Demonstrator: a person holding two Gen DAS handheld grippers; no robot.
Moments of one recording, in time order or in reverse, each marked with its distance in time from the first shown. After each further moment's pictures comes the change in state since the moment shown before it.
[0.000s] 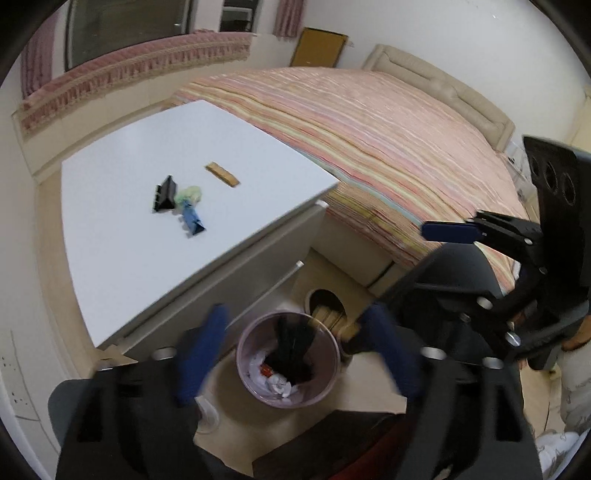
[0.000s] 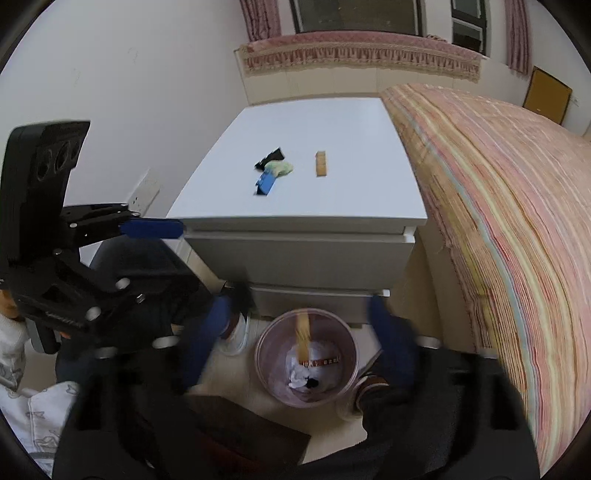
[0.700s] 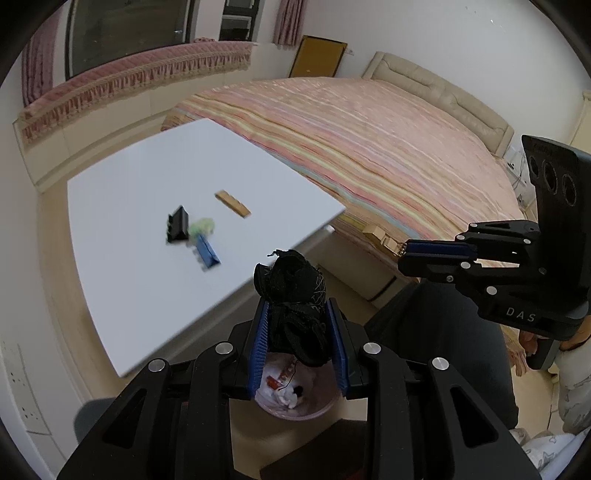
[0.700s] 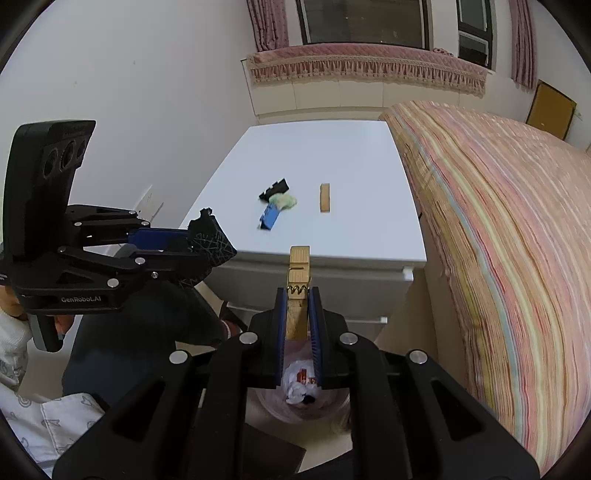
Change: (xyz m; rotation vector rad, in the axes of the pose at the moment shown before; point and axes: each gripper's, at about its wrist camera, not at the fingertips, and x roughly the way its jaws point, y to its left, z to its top) left arm -0.008 0.010 0.031 0.021 -0.013 -0.010; right arm -0.008 0.004 0.026 -0.028 -0.027 0.032
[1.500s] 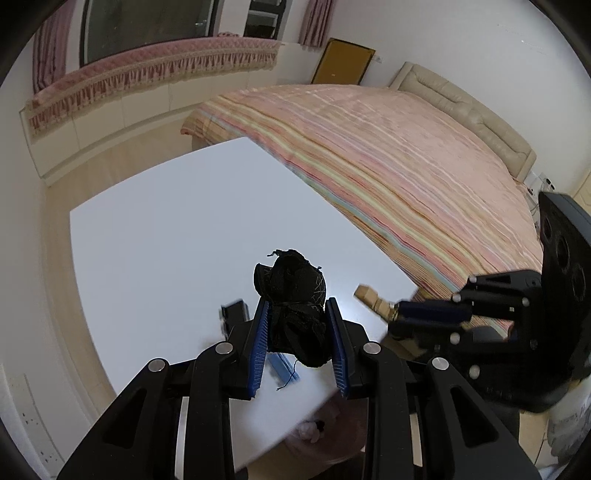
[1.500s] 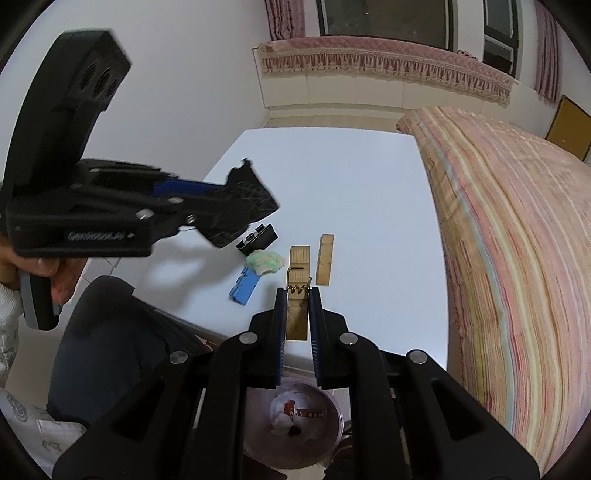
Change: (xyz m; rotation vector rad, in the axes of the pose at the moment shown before) left arm 0.030 0.074 0.086 -0.068 -0.005 0.028; right arm 0.074 -0.017 0.084 -0.070 0.029 0.025
